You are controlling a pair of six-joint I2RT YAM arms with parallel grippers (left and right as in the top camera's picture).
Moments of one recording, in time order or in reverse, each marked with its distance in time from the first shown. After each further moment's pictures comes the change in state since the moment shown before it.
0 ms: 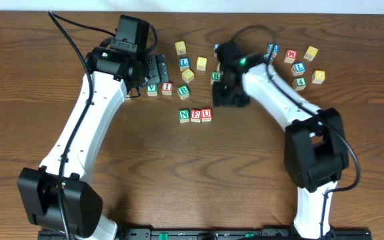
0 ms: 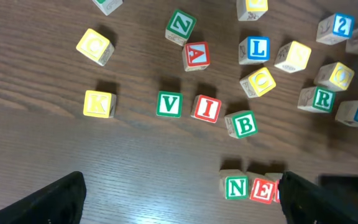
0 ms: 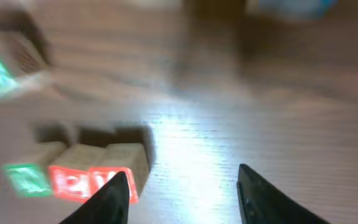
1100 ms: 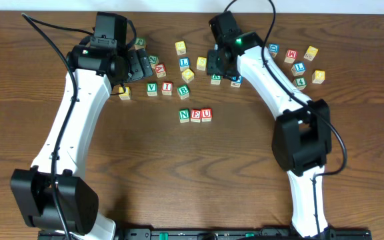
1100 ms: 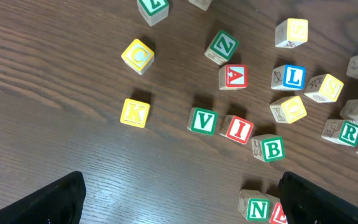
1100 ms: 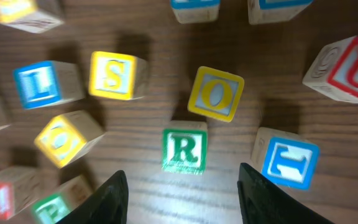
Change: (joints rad) left arm 0.103 0.001 -0.002 0.006 0.000 -0.015; right arm 0.003 0.181 0.308 0.089 0.138 0.029
